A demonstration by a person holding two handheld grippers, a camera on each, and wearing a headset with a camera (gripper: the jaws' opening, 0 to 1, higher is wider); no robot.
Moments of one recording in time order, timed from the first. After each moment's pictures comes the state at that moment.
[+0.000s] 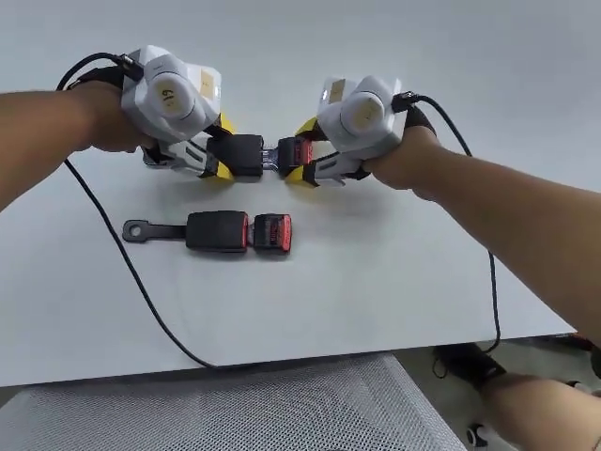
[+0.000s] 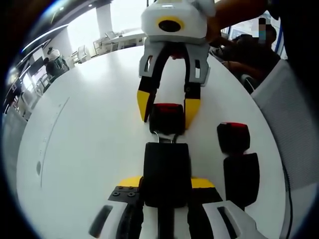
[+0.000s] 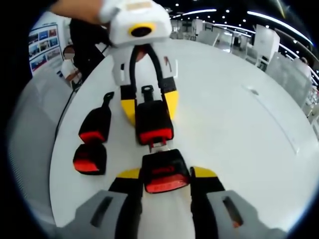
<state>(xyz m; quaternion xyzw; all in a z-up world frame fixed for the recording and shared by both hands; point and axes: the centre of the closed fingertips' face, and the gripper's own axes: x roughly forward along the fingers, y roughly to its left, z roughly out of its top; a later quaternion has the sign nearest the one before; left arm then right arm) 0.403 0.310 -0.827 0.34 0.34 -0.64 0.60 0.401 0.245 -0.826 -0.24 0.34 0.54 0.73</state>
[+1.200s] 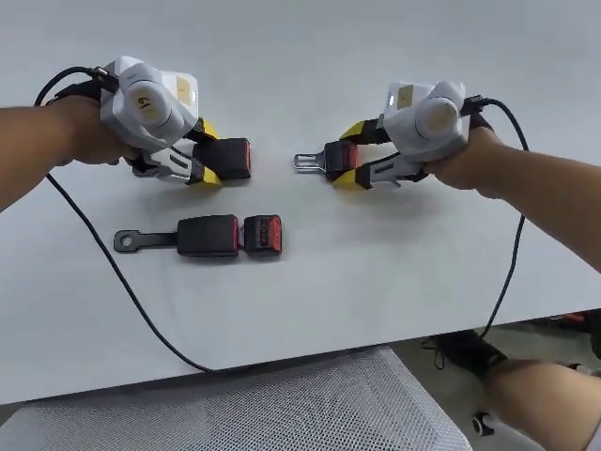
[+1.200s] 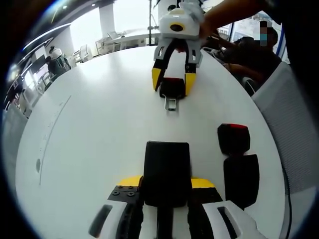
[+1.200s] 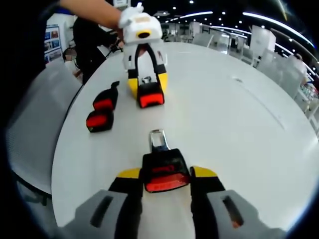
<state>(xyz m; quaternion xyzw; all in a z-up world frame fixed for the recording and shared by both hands) 0.405 0.311 -0.826 0.33 0.34 -0.63 0.61 0.386 0.161 -0.827 -0.23 0.34 0.54 0.74</state>
